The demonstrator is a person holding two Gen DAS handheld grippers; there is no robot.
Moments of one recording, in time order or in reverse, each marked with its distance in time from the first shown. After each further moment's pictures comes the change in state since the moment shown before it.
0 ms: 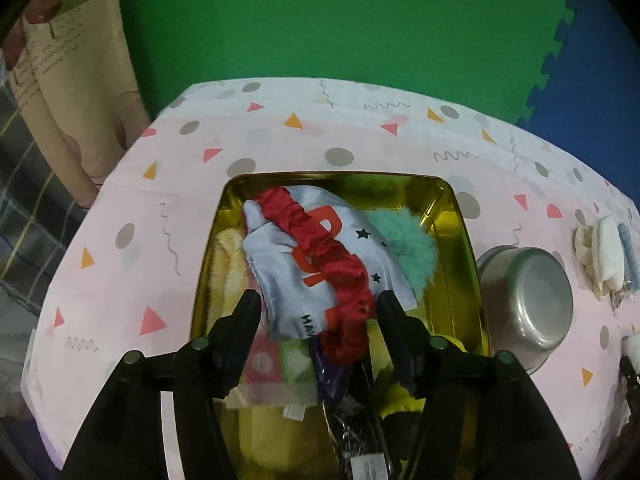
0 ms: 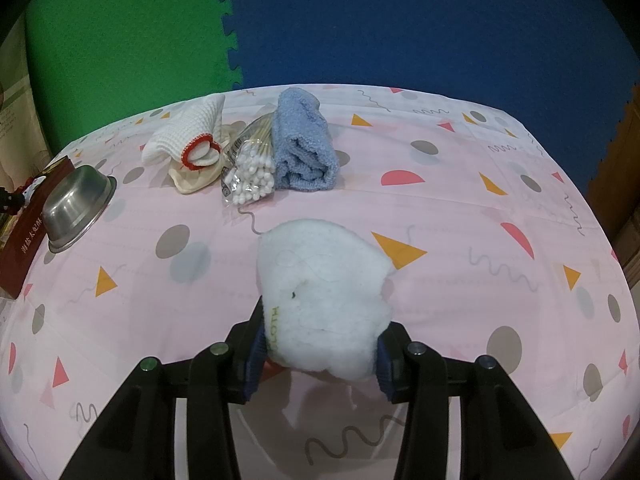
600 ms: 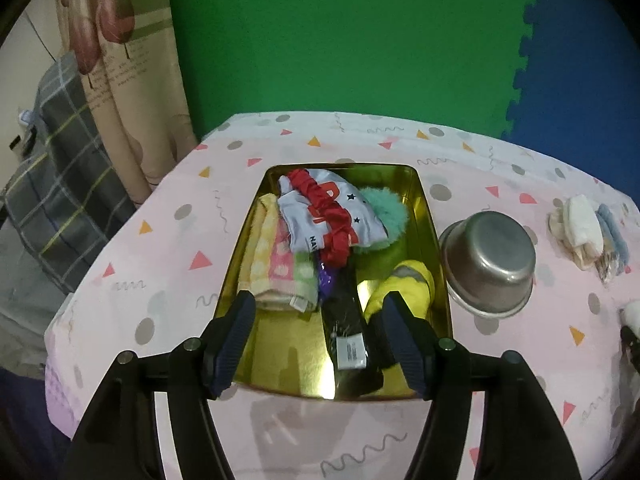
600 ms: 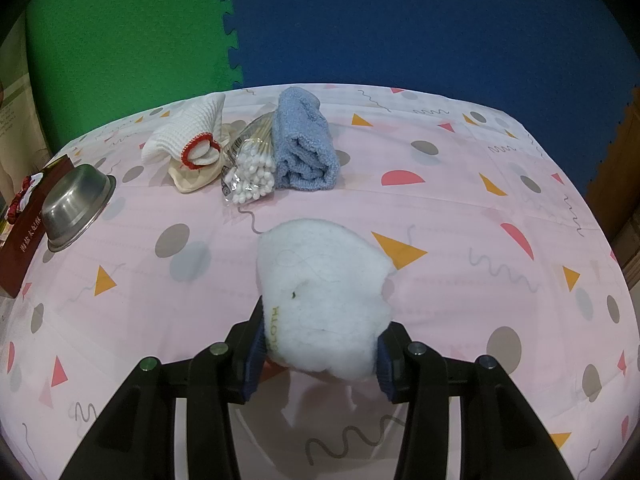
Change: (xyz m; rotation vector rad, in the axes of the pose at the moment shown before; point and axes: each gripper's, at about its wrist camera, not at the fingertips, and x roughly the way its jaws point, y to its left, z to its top) left arm -0.080 -0.019 -0.080 -0.019 -0.169 0.096; right arm 0.000 0.000 0.000 -0.008 0.002 -0.003
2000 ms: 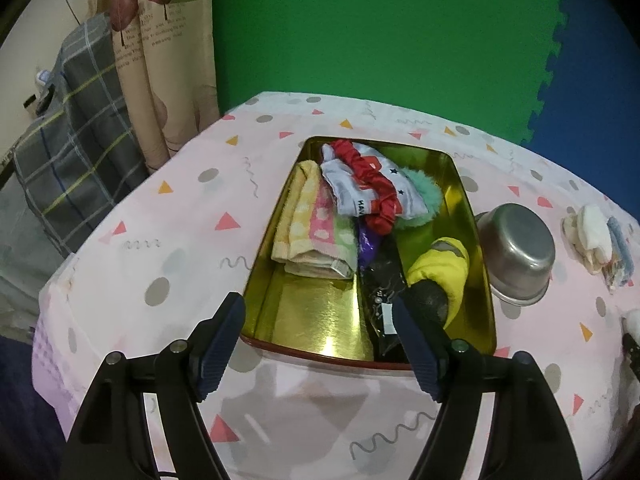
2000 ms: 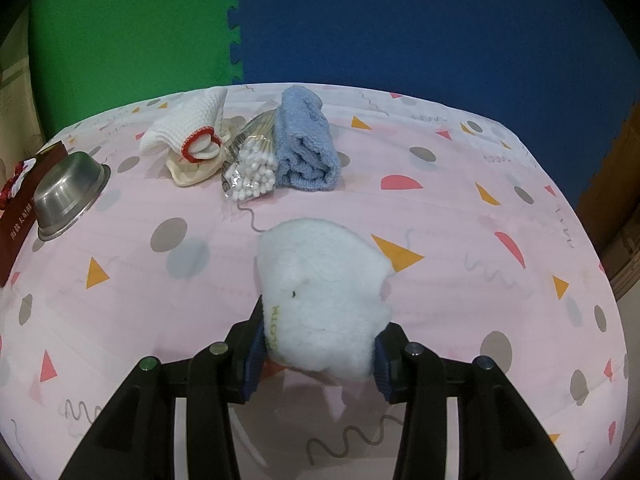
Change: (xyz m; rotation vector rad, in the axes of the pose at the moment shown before) left arm 0.005 0.034 -0.025 -0.103 0.022 0.012; right arm -0.001 0.007 0.000 -0.045 -0.003 -0.058
